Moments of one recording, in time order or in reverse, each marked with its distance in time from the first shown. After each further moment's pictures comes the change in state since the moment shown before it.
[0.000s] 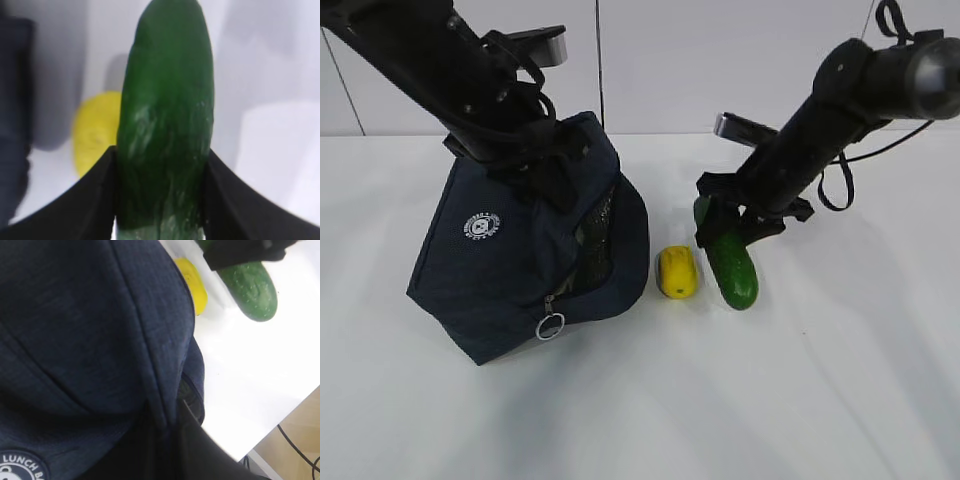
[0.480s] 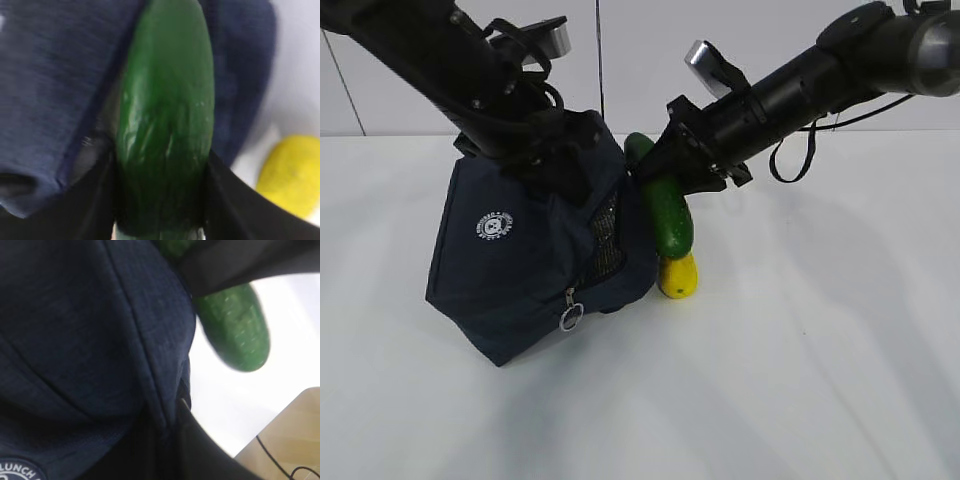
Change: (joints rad) left arm 0.000 0.000 0.000 -0.082 -0.027 0.000; right arm 0.000 0.012 -0.085 0.477 0.167 -0.273
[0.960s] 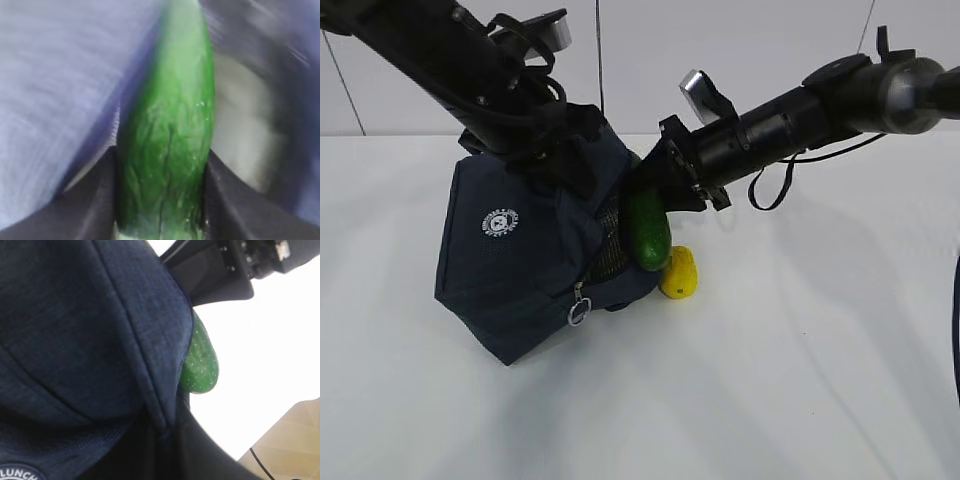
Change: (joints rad) left arm 0.000 0.000 0.000 -0.020 -0.031 0.000; right arm 0.004 0.094 0.000 0.149 0.000 -0.068
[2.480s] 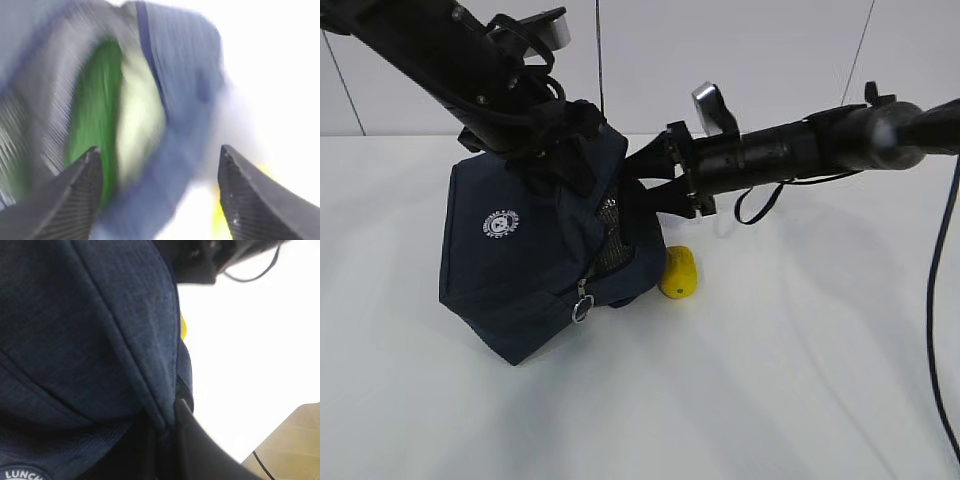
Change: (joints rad) left arm 0.001 0.000 0.000 0.005 -0.012 0.000; right arm -0.041 0.097 0.000 0.247 -0.022 -0.188
